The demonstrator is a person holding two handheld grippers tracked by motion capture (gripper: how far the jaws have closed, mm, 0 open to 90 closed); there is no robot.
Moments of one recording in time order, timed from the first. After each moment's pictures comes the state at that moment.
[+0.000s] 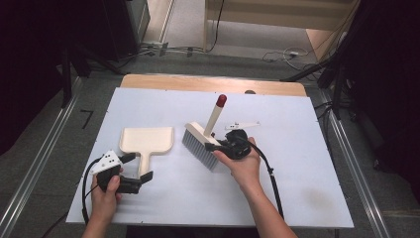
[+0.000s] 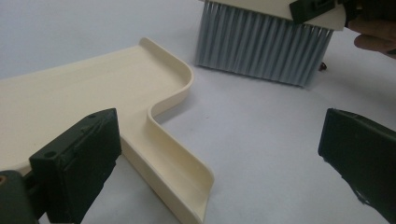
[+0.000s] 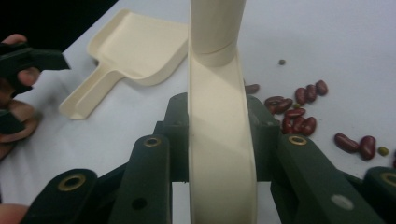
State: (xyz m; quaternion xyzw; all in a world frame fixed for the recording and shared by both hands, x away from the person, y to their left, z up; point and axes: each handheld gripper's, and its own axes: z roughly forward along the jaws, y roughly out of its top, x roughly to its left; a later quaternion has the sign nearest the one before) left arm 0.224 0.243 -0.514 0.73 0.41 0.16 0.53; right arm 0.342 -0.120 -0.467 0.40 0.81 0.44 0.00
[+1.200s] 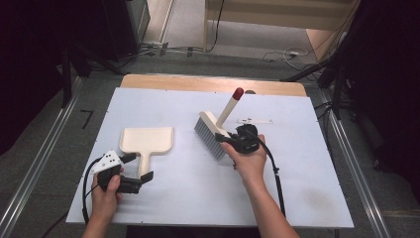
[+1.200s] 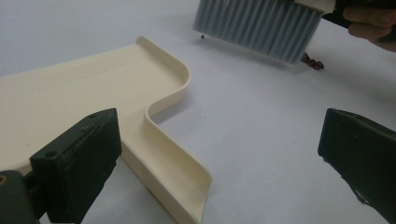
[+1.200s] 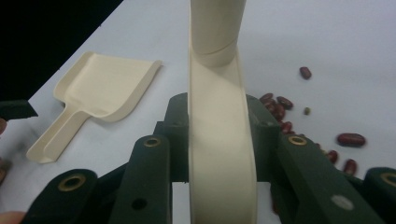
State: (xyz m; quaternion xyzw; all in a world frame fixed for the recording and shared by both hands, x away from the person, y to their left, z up) left arm 0.225 0.243 -0.515 0.73 0.41 0.16 0.53; right arm 0.352 -0.136 -0.460 0.46 0.76 0.45 0.04
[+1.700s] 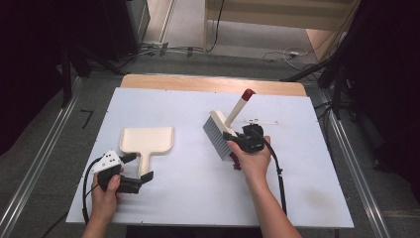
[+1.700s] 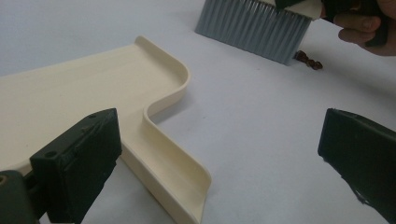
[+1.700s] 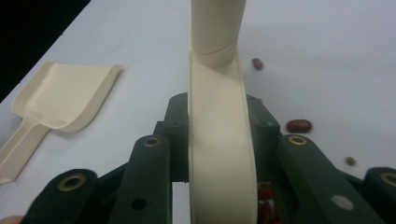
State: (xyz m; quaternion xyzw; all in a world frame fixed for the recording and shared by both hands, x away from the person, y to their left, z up) left arm 0.226 0.243 -0.515 0.73 0.41 0.15 0.53; right arm 0.361 -0.160 -0.471 0.51 0.74 0.44 0.06
